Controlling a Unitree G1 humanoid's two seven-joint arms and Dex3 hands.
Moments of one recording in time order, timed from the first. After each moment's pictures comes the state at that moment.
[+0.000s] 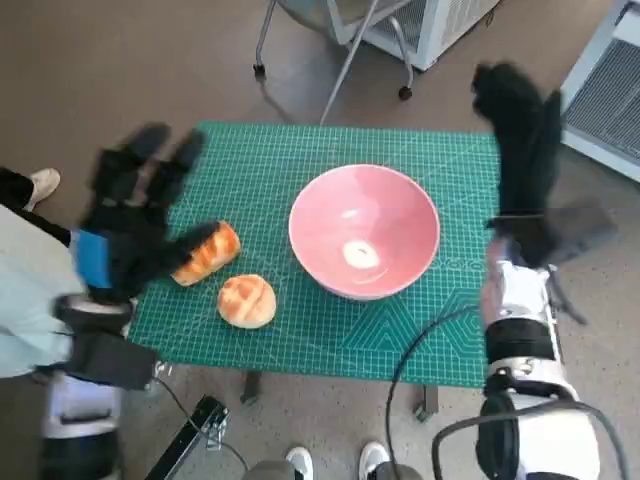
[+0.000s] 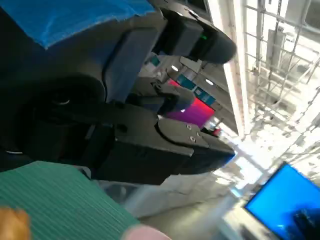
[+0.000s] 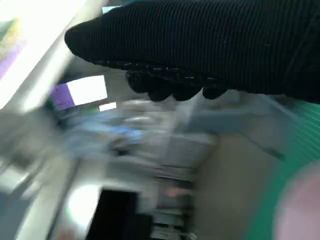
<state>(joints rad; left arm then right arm) -0.24 0.47 0.21 -0.06 0.24 -0.36 -0.05 -0.91 -0.19 -0.23 1.03 0.07 -0.93 0.20</state>
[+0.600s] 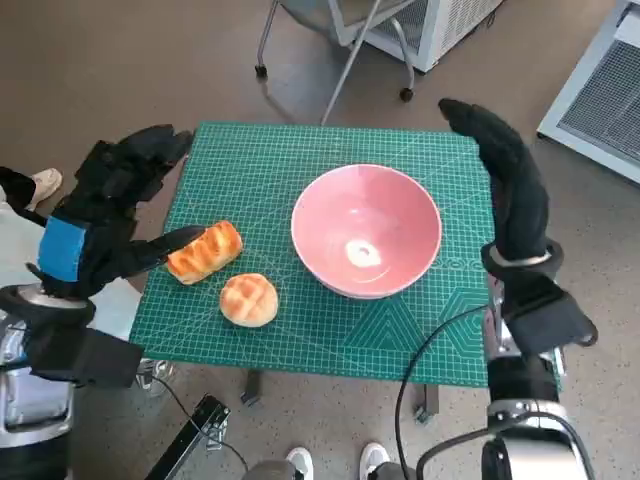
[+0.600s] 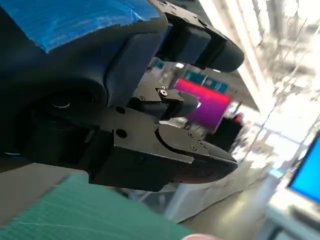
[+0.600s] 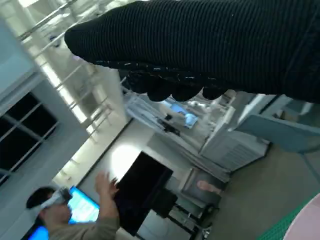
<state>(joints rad) -0.22 0.61 0.23 -0.18 0.34 -0.21 -0.14 -0.70 -0.17 -0.11 0.67 0.00 -0.96 0.18</state>
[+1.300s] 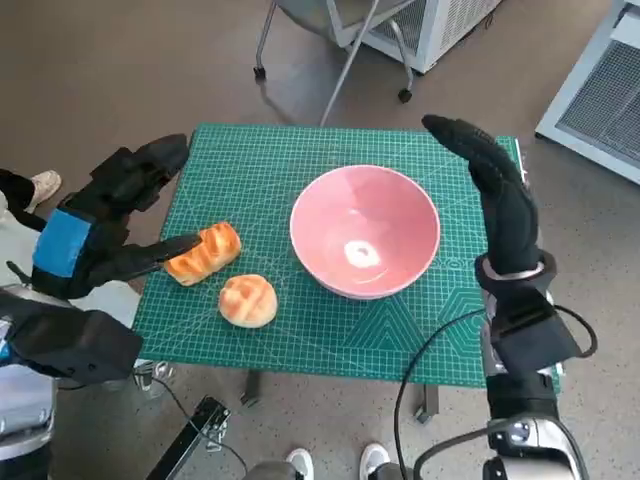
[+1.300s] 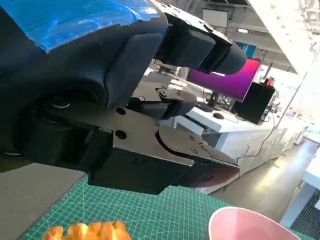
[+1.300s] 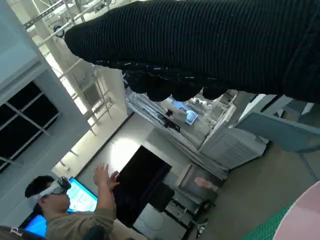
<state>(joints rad) -0.21 0.65 0.23 -0.25 0.35 -0.06 -0.26 -0.64 -0.18 -0.07 0.58 -0.02 -0.91 0.16</state>
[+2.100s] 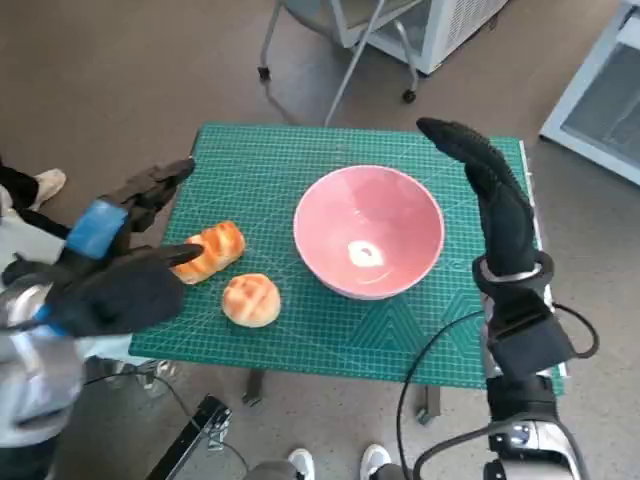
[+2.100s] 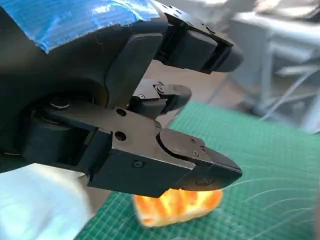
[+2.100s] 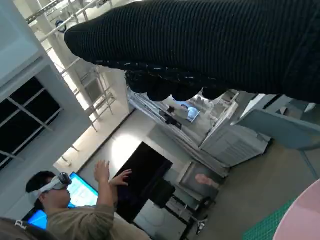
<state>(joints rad) -0.39 0.73 -0.07 -0.26 0.71 0.54 -0.60 -0.64 -0.17 -0.06 0.56 -0.02 -0.90 0.16</state>
